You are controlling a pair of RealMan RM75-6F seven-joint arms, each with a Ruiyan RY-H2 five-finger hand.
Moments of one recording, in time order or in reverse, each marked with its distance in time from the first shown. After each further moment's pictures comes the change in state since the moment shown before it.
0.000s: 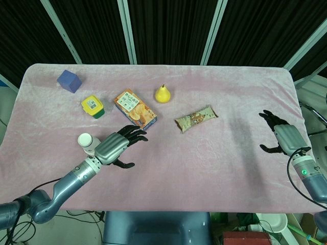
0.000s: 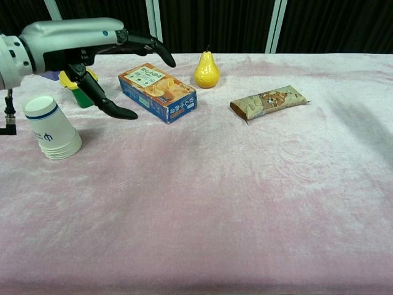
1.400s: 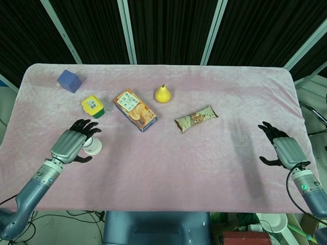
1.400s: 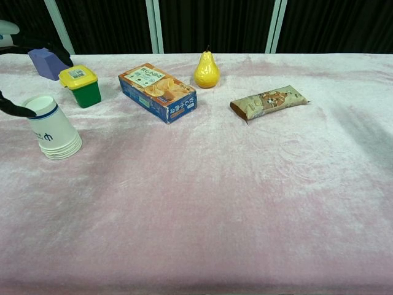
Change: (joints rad) left arm 0.131 0.217 0.109 -0.078 -0.224 0.136 0.292; right arm -0.063 0.026 -0.068 -0.115 0.012 0.101 -0.106
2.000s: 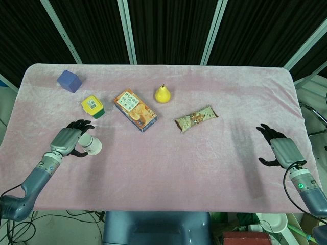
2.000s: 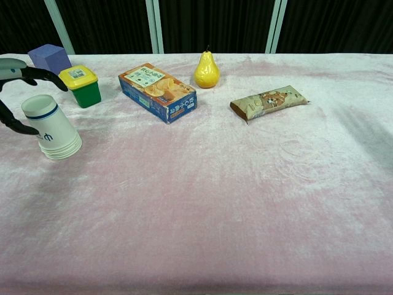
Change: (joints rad) left arm -0.035 -0.159 -0.010 0.321 -0.053 -0.156 -0.185; right arm 0.017 -0.014 -0.006 0.018 0.017 -0.049 -0.027
